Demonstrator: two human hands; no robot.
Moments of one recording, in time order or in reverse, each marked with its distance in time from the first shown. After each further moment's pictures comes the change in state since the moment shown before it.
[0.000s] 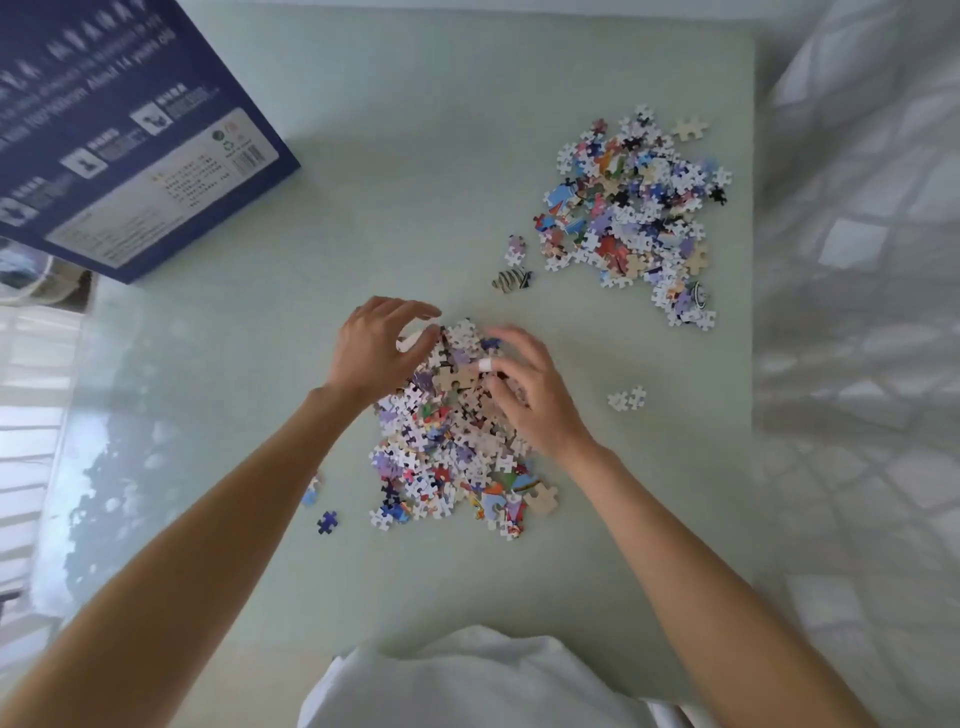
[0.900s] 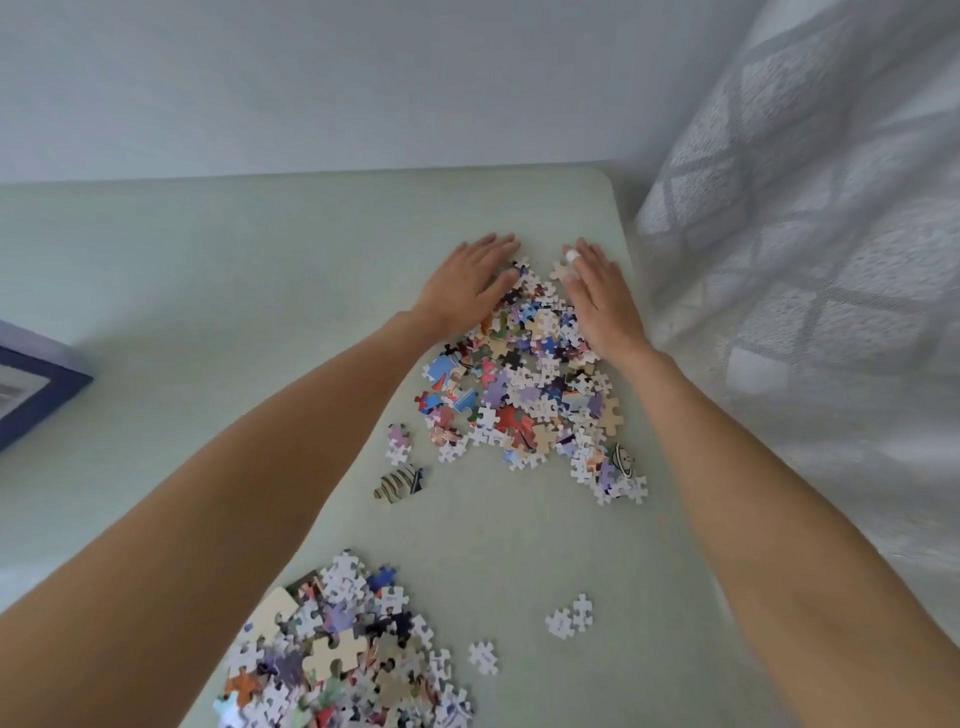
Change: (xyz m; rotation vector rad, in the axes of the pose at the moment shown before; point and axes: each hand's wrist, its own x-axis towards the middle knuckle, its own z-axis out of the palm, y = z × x) left_hand 0.333 0.096 0.116 -0.034 -0.229 0.354; right_hand 0.195 0.164 -0.216 -0.400 0.261 0.307
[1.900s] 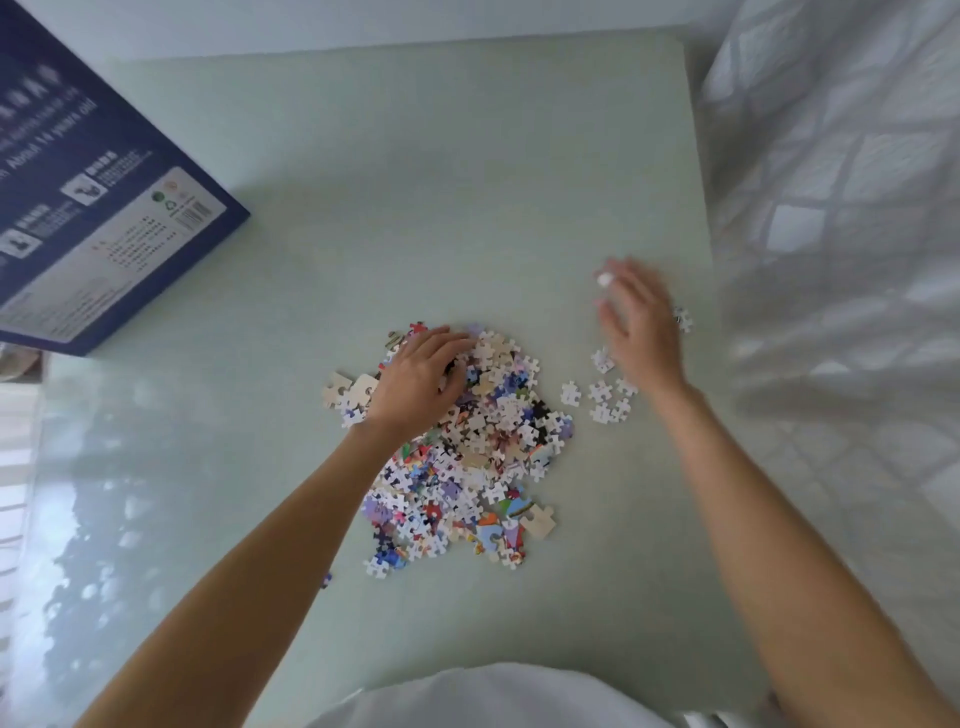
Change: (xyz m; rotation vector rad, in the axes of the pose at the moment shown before) left_hand -0.321 0.040 0.013 0.023 0.067 -0.175; right_hand -0.208 -0.057 0.023 0.025 0.113 -0.109
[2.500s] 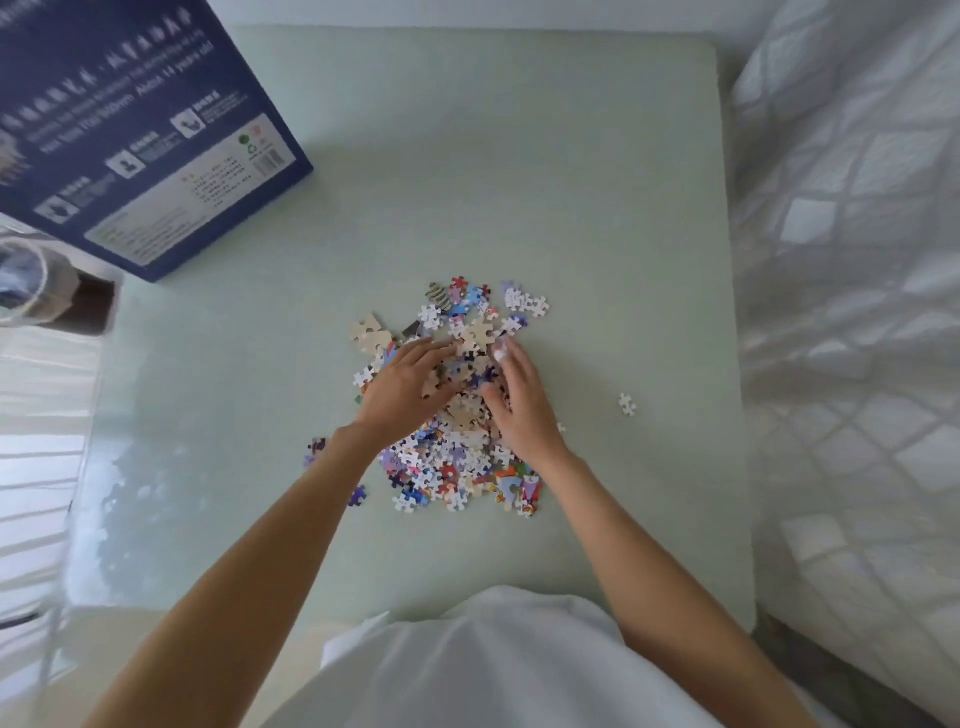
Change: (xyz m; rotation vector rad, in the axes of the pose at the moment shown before) left_hand -0.097 -0.006 -0.021 -0.098 -0.046 -0.153; right_hand -0.128 -0.128 0.084 0.290 -0.290 0.077
